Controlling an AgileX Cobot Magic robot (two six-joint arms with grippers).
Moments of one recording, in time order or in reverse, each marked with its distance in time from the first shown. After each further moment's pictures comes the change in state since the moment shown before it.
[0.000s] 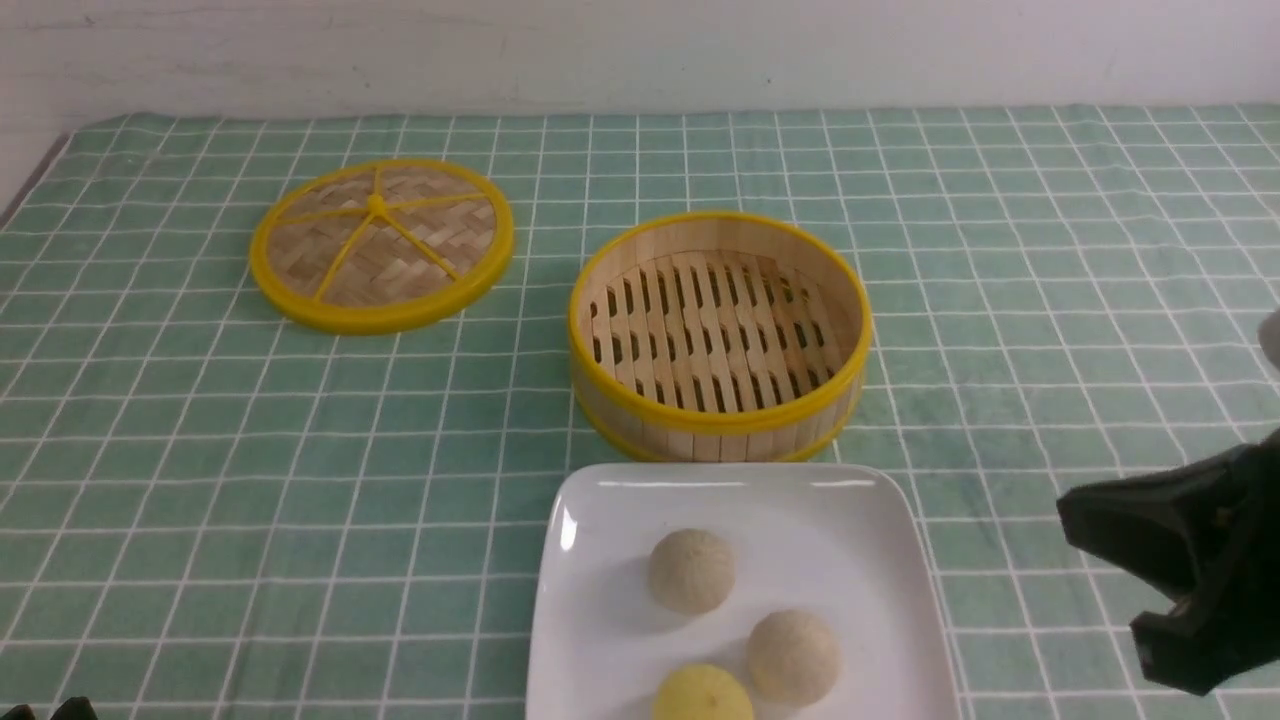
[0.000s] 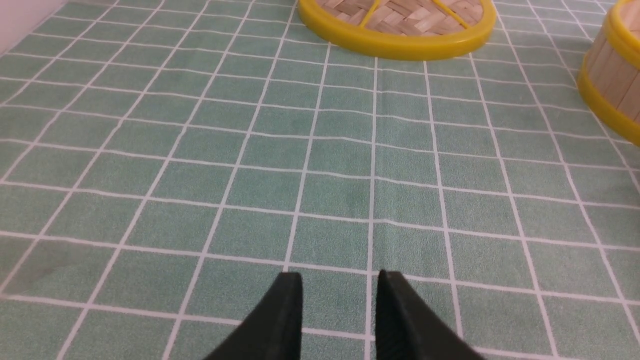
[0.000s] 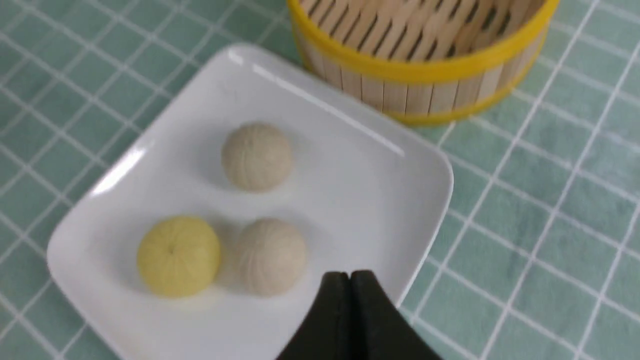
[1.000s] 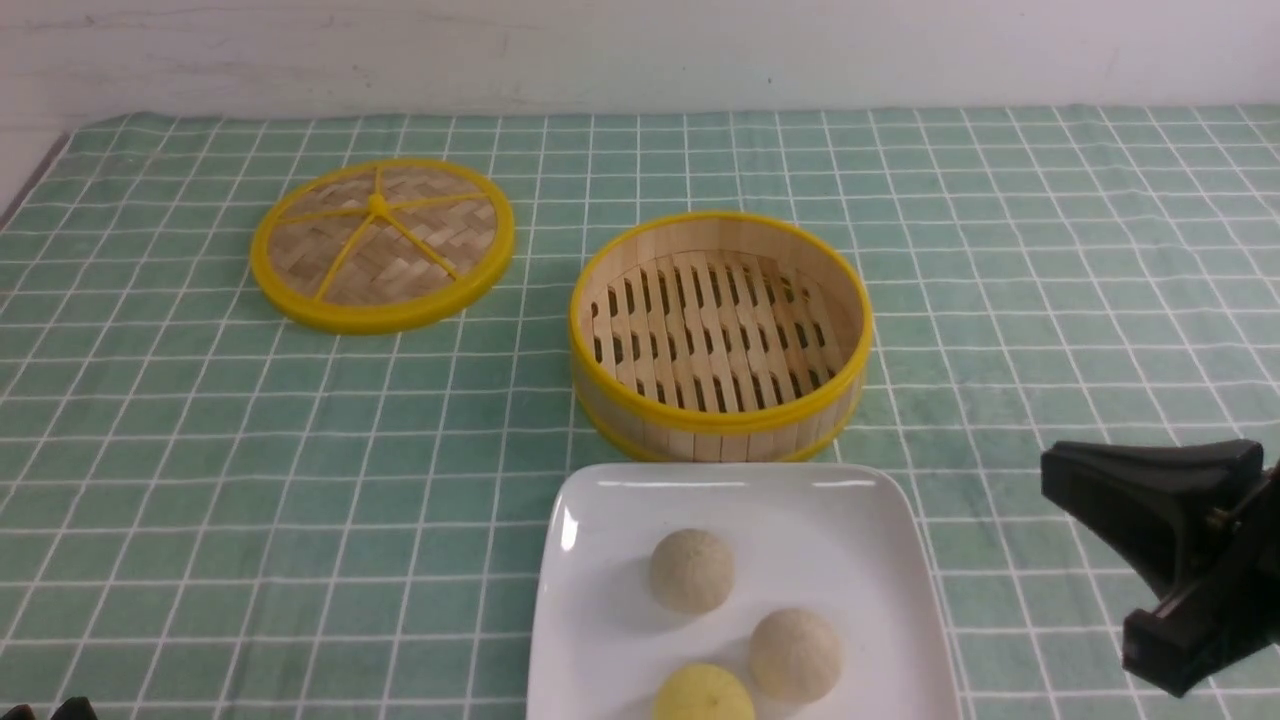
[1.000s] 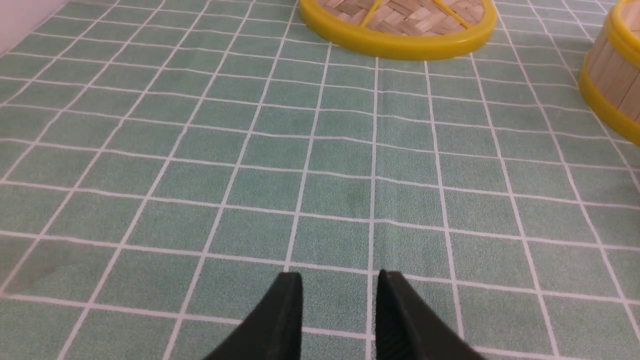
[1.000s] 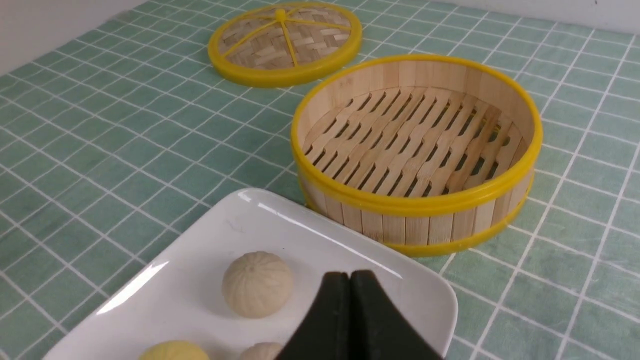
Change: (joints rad) right arm 0.000 -0.074 0.176 0.004 -0.328 0.000; left arm 0.000 0.000 0.000 0.000 0.000 0.000
